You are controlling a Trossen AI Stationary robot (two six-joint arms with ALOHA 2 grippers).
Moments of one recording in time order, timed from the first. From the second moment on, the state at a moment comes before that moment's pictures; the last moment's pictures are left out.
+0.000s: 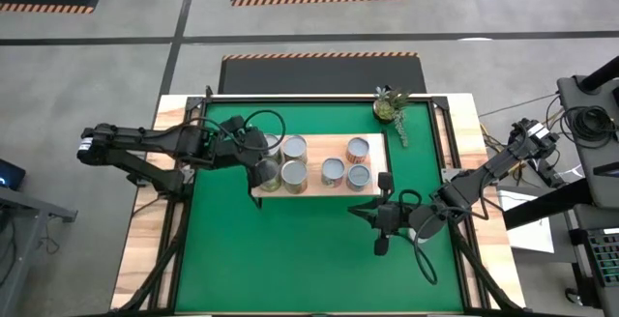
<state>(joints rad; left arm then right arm) -0.08 1.26 1.29 -0.98 -0.51 -0.32 0.59 1.28 1.00 -0.07 0.70 -0.11</state>
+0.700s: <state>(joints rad) -0.09 1.26 1.30 -0.98 -0.44 -0.39 0.59 1.28 1.00 -0.07 0.70 -0.11</state>
